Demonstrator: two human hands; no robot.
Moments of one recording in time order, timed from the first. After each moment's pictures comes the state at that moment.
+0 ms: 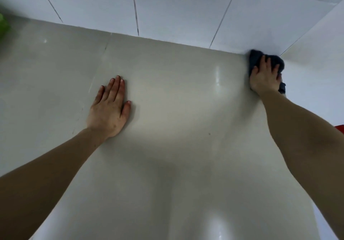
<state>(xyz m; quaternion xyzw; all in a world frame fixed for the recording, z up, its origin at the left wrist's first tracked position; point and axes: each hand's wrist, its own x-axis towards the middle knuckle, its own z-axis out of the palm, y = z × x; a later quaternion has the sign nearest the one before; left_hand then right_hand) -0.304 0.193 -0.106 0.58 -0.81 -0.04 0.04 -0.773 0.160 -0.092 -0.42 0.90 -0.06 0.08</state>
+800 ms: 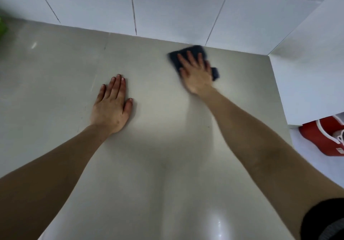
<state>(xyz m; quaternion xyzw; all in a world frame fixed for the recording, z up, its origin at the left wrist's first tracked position) -0.299 0.191 -0.109 0.58 -0.81 -0.05 0.03 -0.586 0.142 -0.090 -0.66 0.75 -0.03 0.10</state>
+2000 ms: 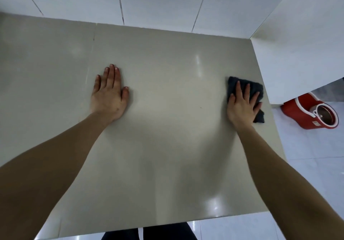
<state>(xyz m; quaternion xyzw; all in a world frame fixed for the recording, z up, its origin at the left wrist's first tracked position) -0.300 0.191 -0.103 0.57 -0.82 -0.07 0.02 -0.661 0.334 -0.087 -0.33 0.93 -0.07 0.11</state>
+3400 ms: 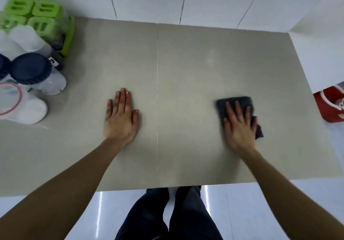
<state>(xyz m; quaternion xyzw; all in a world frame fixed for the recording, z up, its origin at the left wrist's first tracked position) -0.092 0.265 -0.099 0.58 -0.81 -0.08 0.01 -0.427 0.407 -0.085 -0.49 0.87 -0.01 0.10</state>
